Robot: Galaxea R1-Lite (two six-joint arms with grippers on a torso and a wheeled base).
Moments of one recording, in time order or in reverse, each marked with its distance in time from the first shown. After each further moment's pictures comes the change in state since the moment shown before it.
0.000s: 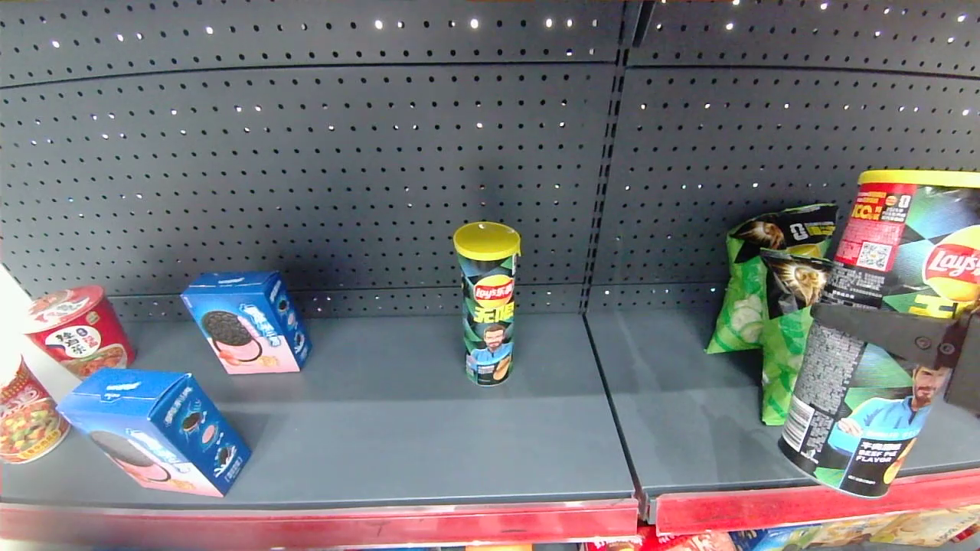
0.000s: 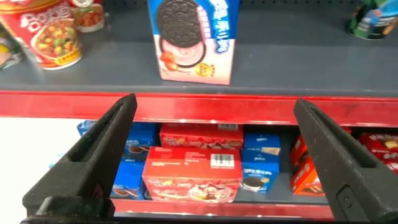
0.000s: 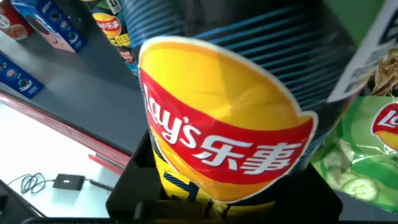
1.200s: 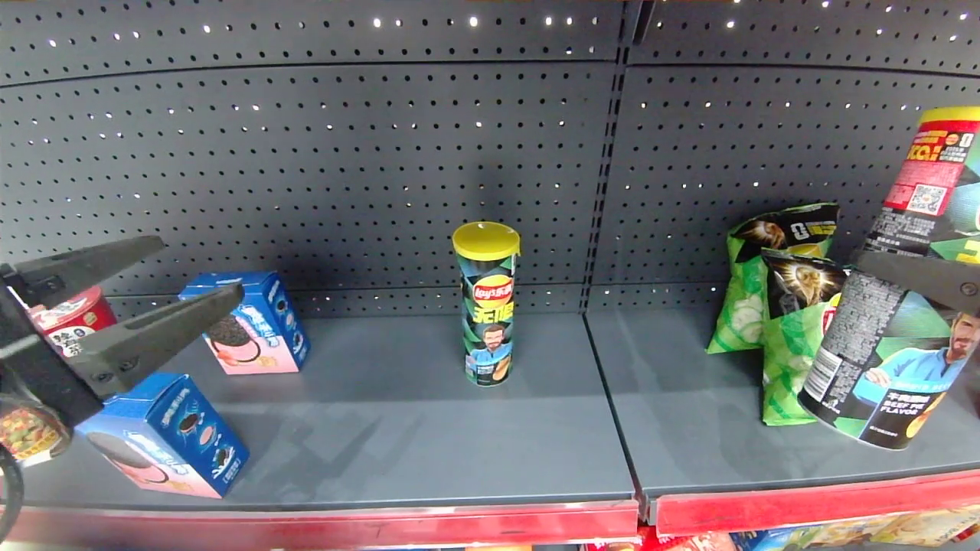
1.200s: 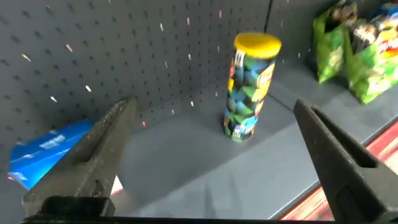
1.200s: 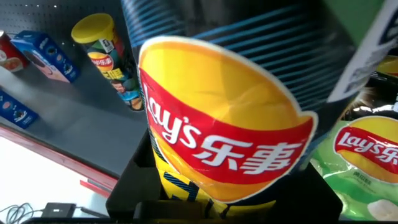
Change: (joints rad) left arm -0.078 1.060 -0.560 -0.572 -0.512 0.023; right arm -0.068 -0.016 -0.072 -0.006 0.007 0.008
